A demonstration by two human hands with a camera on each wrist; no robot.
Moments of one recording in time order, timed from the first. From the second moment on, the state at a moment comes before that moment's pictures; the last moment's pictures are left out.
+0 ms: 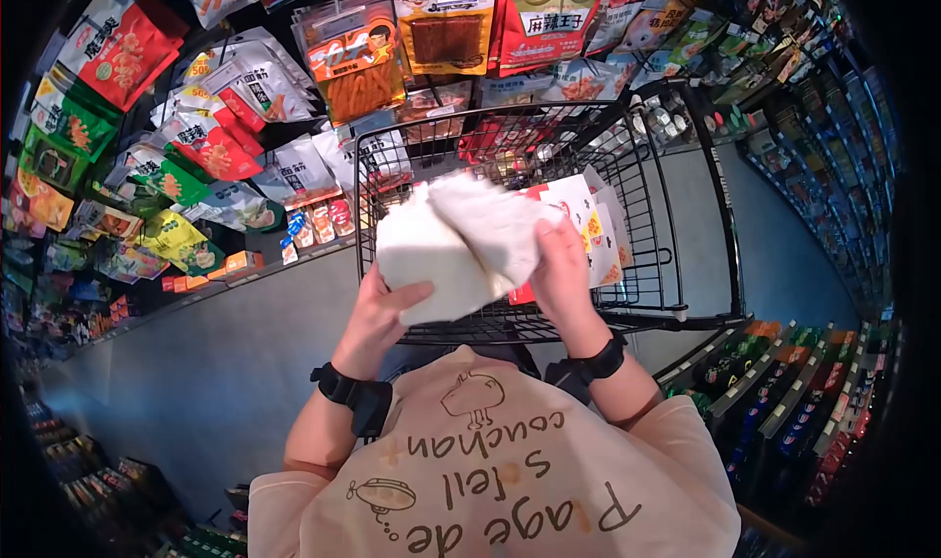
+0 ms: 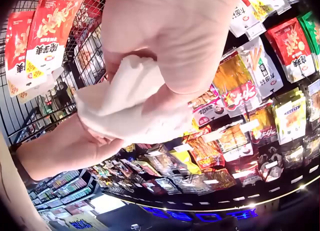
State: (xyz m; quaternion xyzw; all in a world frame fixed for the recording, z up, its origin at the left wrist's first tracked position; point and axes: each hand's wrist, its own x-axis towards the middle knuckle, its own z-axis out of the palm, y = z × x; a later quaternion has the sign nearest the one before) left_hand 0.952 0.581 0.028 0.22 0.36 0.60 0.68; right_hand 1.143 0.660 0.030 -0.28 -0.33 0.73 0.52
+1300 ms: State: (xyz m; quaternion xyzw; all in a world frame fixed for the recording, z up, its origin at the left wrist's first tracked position) left_hand 0.915 0.567 0.027 0.44 0.56 0.63 0.31; right_hand 1.192 0.672 0.025 -0.35 -0.53 0.64 0.44
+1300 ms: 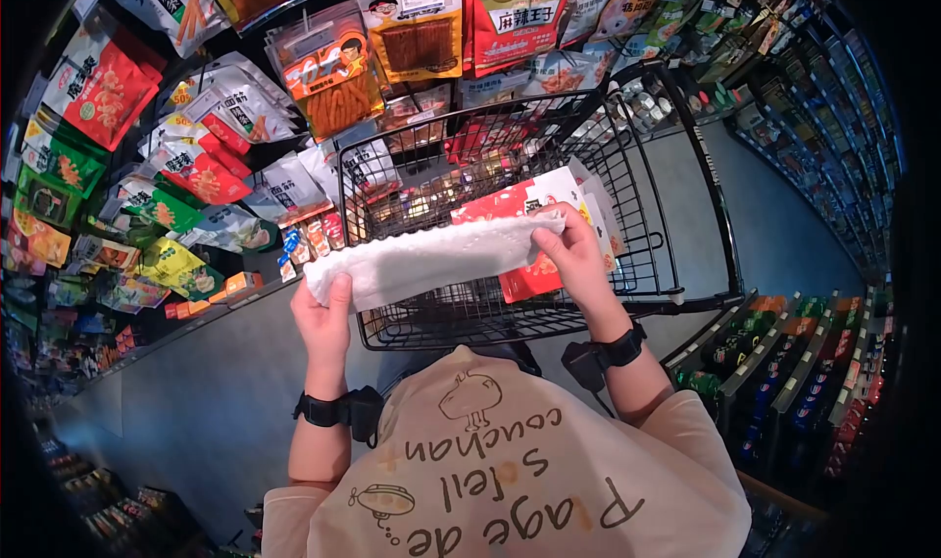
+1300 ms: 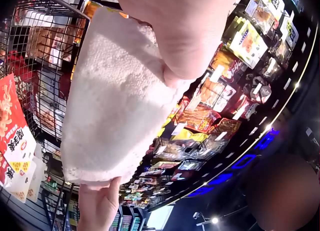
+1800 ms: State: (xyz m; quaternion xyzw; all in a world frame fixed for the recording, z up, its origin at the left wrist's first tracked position) left_hand 0.936 0.590 0.016 0.47 0.62 0.49 0.39; right_hand 1.156 0.675 0.004 -0.55 -0.59 0.53 0.27
